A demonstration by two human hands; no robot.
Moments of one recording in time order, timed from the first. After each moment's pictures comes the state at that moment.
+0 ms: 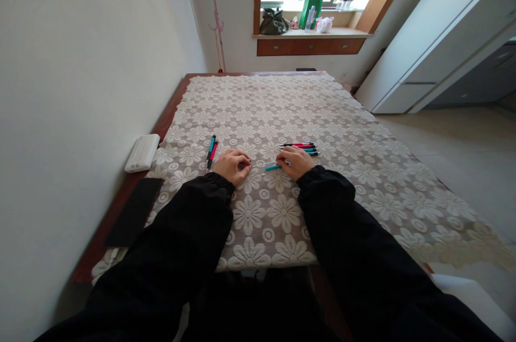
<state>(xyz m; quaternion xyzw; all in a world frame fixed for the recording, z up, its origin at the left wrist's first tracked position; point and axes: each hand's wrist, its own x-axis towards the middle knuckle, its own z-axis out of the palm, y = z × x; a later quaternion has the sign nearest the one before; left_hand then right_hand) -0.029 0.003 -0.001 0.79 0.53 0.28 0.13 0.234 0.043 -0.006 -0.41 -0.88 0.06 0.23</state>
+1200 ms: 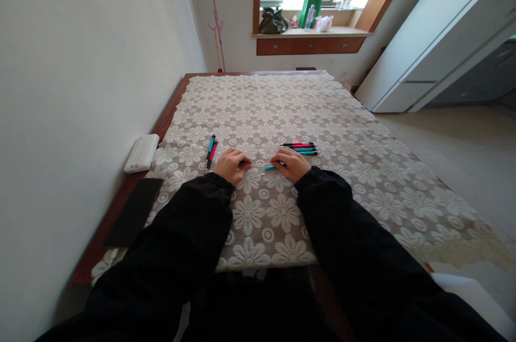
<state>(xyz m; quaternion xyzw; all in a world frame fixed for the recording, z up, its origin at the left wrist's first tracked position) -0.030 0.006 -0.003 0.81 0.48 0.31 0.11 0.224 0.036 -0.004 -0.28 -0.90 0.10 0.33</state>
